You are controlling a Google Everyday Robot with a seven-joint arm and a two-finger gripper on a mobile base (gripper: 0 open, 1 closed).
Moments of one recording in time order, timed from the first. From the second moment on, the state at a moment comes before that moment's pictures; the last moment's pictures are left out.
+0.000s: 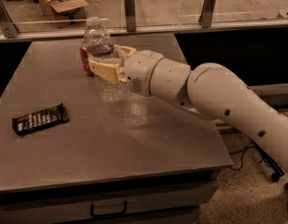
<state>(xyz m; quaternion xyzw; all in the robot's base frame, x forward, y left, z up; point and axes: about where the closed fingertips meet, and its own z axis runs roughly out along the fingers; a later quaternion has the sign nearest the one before) 0.549 0.088 0.969 -0.35 0.62 0.33 0.62</state>
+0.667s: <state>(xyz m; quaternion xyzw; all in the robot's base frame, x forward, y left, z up) 0.550 0.076 0.955 -0.34 0.61 0.31 0.64</state>
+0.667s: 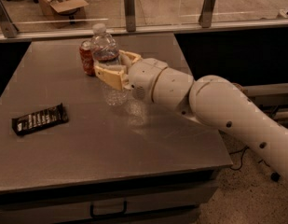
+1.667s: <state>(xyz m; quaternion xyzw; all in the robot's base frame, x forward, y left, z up) 0.544 0.057 0.942 -0.33 0.59 0.31 0.67</state>
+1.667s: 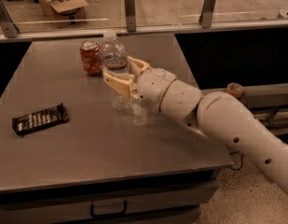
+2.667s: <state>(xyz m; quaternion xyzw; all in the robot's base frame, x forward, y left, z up) 0.544 0.050 0.935 -0.33 0.57 0.31 0.68</state>
